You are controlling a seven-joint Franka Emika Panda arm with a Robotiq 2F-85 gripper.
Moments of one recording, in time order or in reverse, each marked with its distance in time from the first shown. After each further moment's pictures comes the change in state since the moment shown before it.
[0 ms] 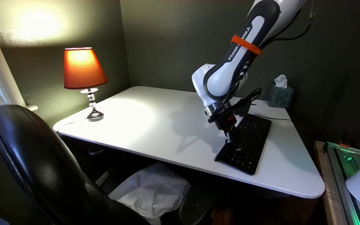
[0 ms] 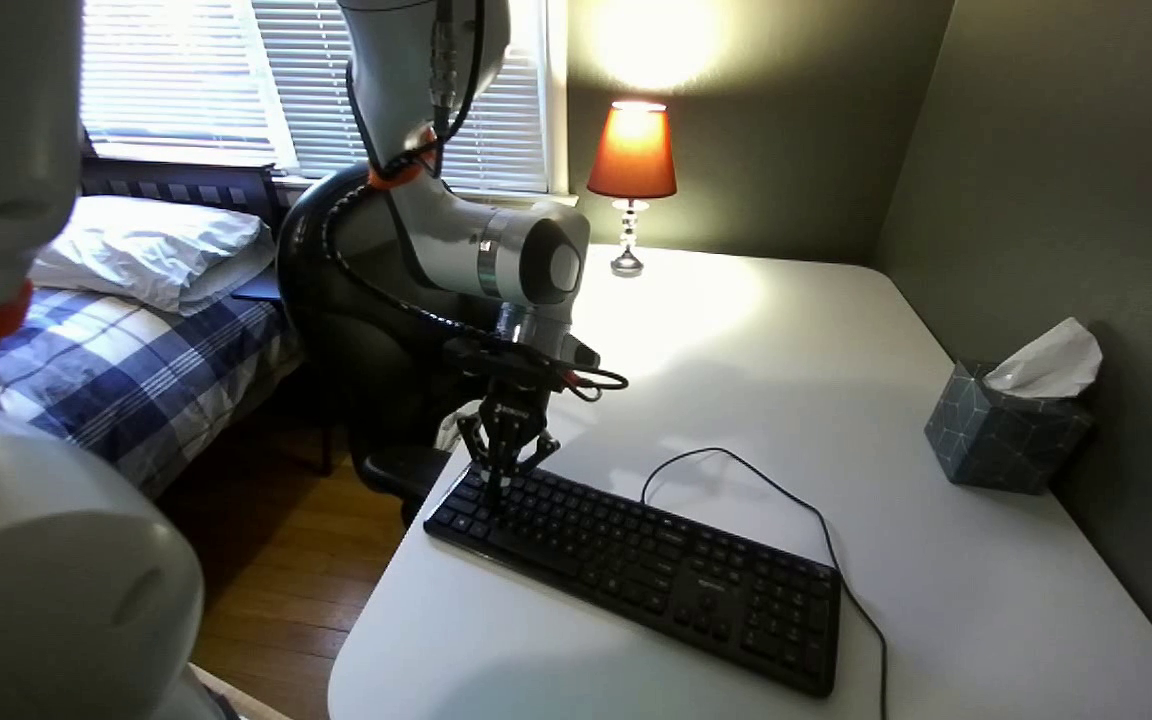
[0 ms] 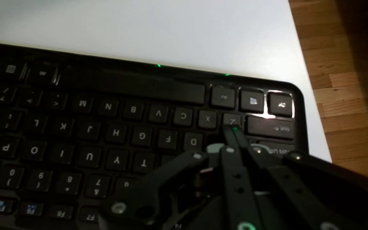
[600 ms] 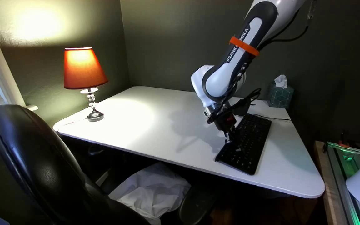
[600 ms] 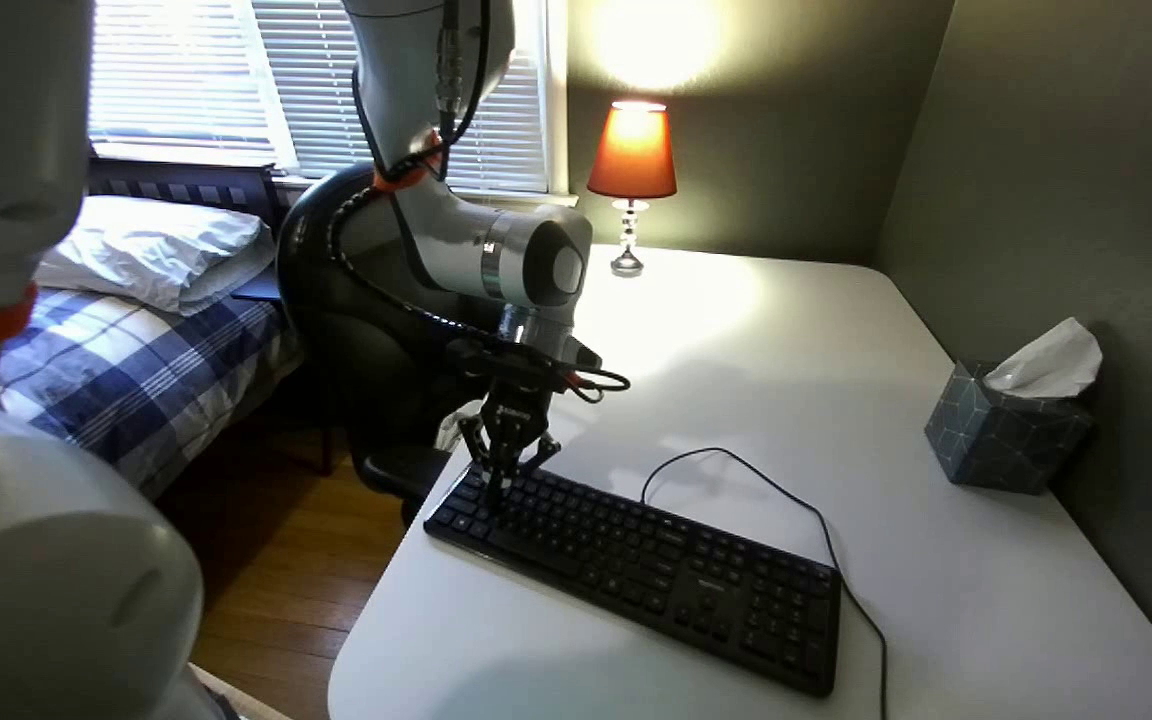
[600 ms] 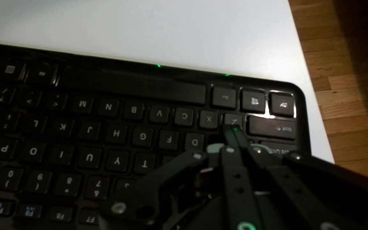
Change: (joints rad) arm -0.003 0.016 0.000 0.017 0.001 -0.017 -0.001
